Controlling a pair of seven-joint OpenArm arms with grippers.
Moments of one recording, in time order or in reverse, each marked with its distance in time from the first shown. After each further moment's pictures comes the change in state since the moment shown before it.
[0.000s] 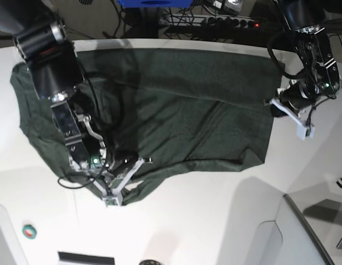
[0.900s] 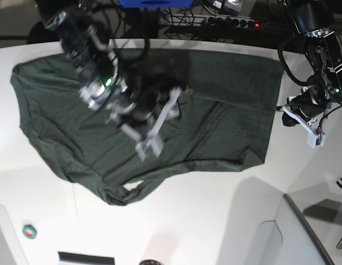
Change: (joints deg) left arm -0.6 -3.2 0.0 2.1 -0.2 0.0 0.0; right arm -19.7 0.0 -5.9 33.5 1.2 0.0 -9.8
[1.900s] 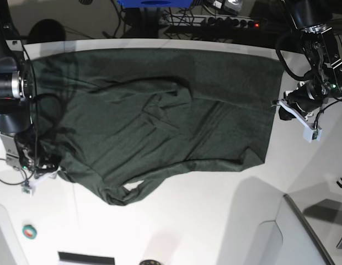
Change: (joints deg) left arm 1.5 0.6 0.3 -0.2 0.0 0.0 0.0; right arm 36.6 11.3 23.9 -83.5 -1.2 7.6 34.8
